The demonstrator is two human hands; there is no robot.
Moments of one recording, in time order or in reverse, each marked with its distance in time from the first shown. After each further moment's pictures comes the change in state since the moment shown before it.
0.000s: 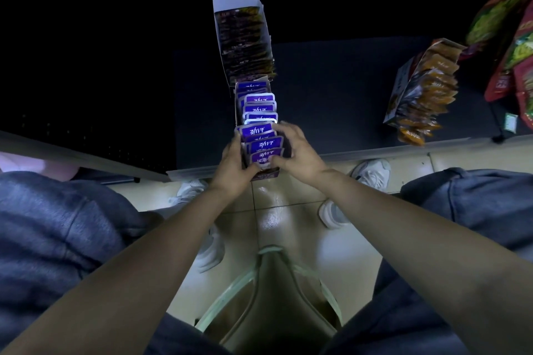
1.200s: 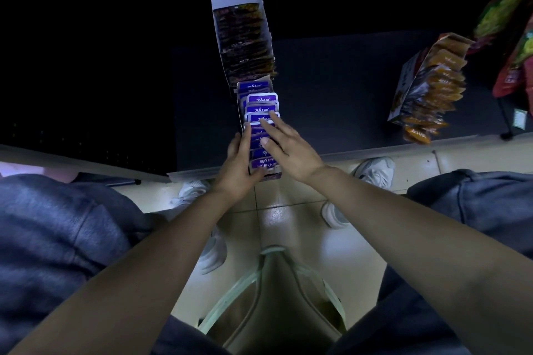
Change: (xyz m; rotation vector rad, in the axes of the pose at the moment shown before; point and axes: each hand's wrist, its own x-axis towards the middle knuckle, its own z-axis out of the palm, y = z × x) left_hand 0.007 -0.005 0.002 0.182 -0.033 0.134; right_hand 0.013 -0.008 0.003 -0.297 -0.070 -0.100
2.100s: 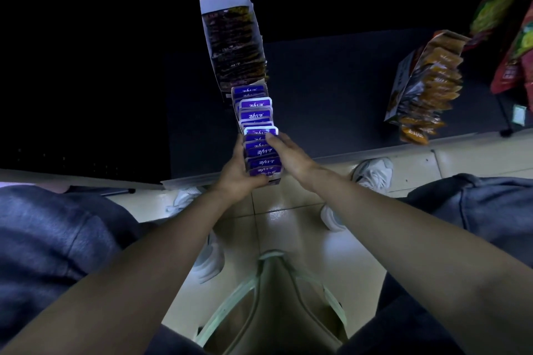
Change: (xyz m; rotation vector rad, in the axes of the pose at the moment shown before) left_hand 0.010 0.014 0.008 -0.352 -0.093 -0.115; right_hand 0.004 -0.003 -0.002 0.766 0.006 0.430
